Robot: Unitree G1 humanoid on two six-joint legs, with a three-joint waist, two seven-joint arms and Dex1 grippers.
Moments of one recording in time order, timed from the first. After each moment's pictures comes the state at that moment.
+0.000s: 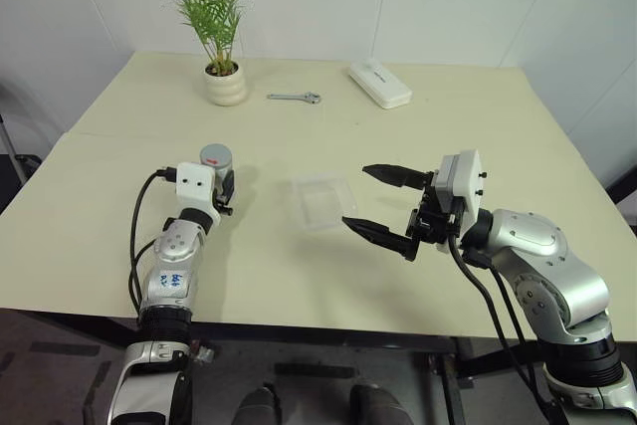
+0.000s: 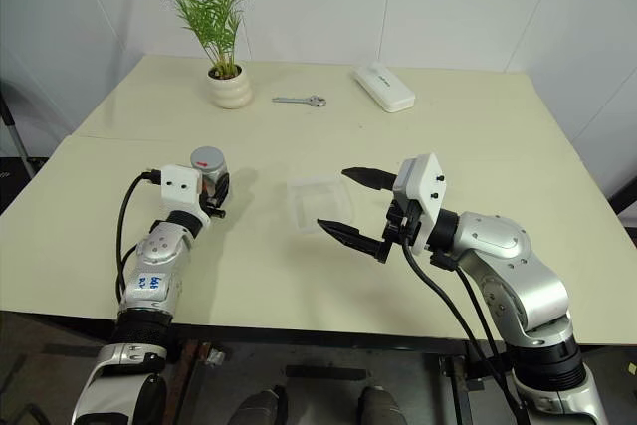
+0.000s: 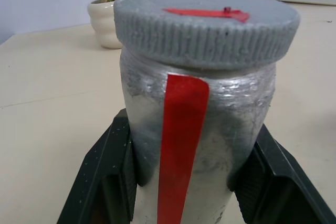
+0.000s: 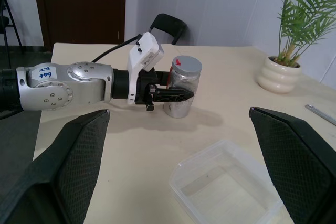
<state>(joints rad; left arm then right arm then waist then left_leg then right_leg) -0.56 0.30 0.18 0.41 -0.04 -0.03 -0.11 -0.44 -0.56 0.00 -0.43 0.57 0.44 0.82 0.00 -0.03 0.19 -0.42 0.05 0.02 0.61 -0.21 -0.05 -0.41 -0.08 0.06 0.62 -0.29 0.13</state>
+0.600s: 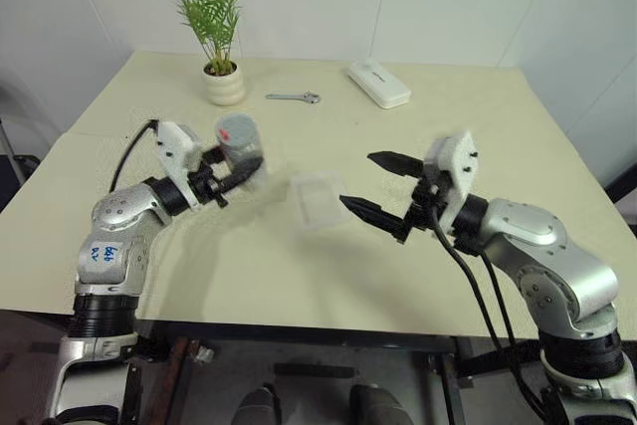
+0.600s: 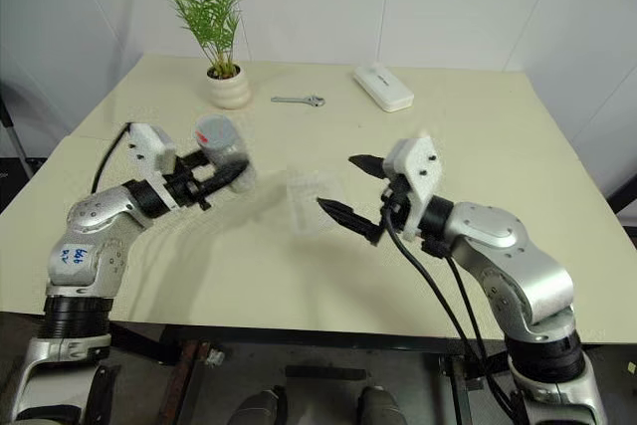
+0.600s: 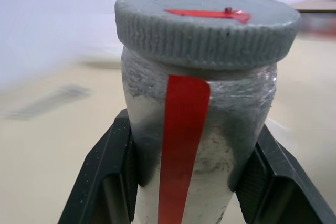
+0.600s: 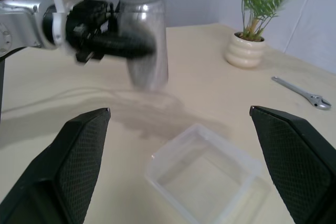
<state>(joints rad) -0.58 0.62 0.06 0.03 -0.43 0.33 -0.85 -0.59 -0.51 0.03 -0.50 0.61 0.73 0.57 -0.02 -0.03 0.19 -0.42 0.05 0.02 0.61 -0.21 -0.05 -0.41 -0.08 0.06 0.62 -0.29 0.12</state>
